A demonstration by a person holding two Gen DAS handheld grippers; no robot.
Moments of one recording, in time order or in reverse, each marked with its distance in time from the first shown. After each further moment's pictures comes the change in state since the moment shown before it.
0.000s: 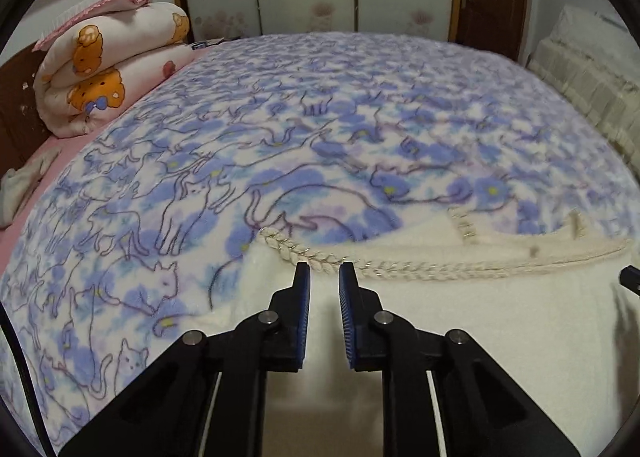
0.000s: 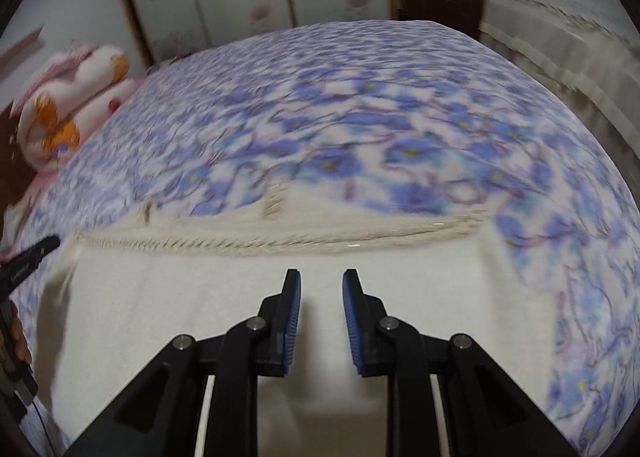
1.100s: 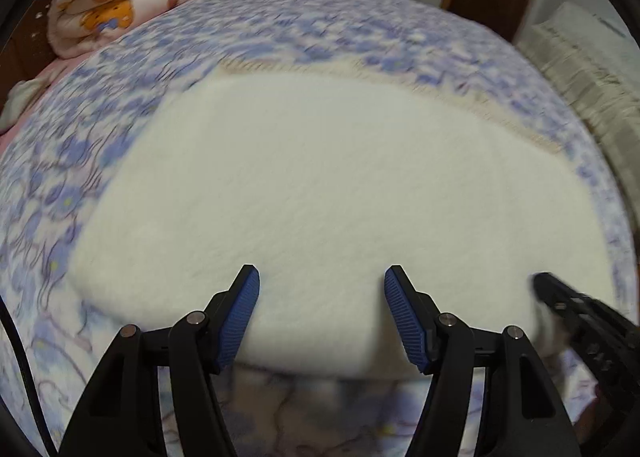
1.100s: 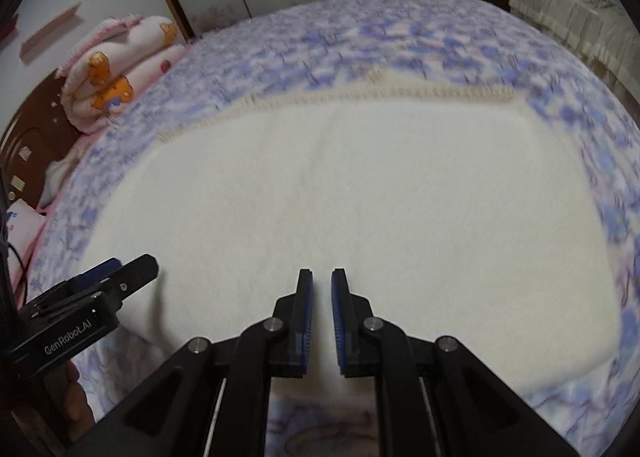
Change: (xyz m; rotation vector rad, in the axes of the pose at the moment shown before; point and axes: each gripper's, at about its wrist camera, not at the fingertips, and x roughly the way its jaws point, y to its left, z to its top) left arm -0.123 -0.054 -0.163 -0.104 0.154 -0.104; right arm -0.076 0.041 -0.138 0.018 0.084 0.126
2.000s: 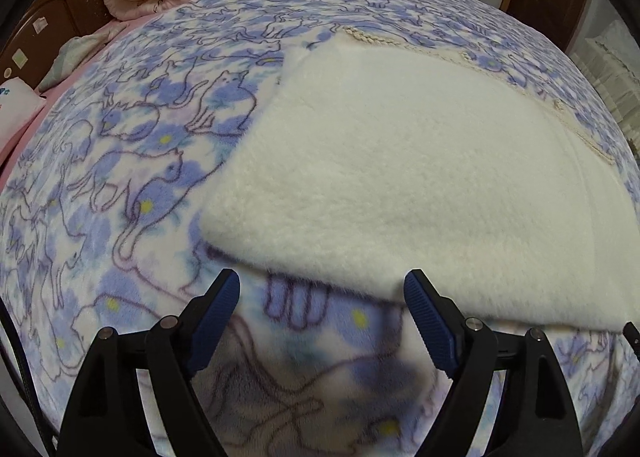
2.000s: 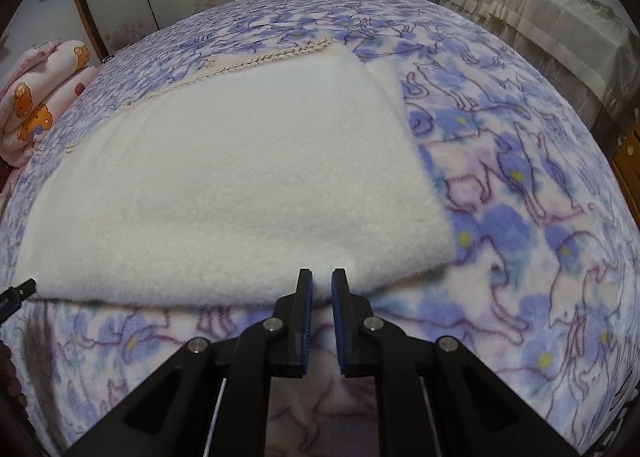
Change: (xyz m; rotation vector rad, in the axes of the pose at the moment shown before) left arm -0.023 0.081 -0.027 -0.105 0.062 0.110; right arm -0.063 -0.088 -0.058 0.188 0.000 -0.210
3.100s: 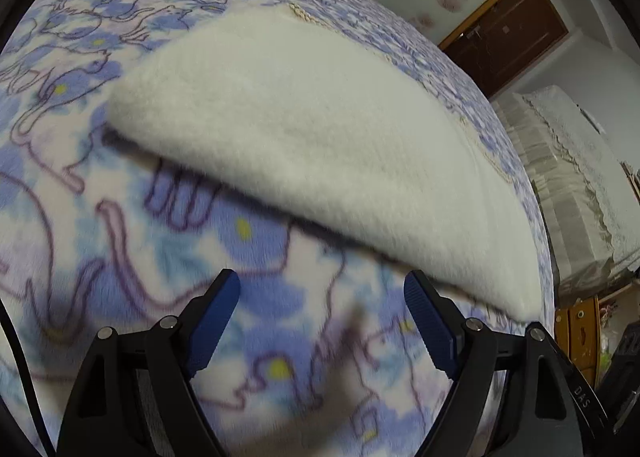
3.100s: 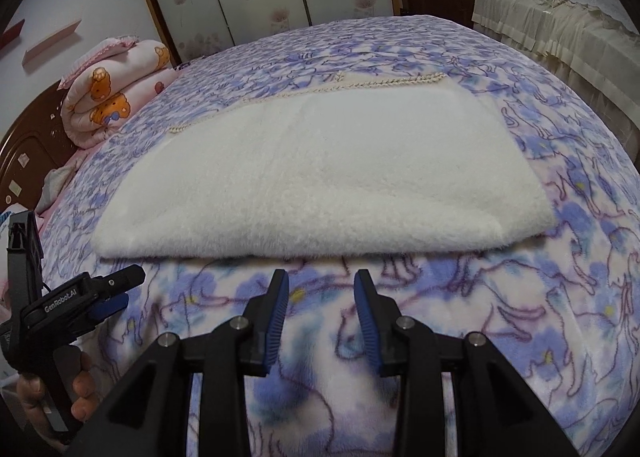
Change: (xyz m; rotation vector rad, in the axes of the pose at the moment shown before) left arm 0.017 0.005 -0.055 -0.174 -0.024 -0.477; right arm -0.043 0.089 -0.048 -0.115 -0.148 0.181
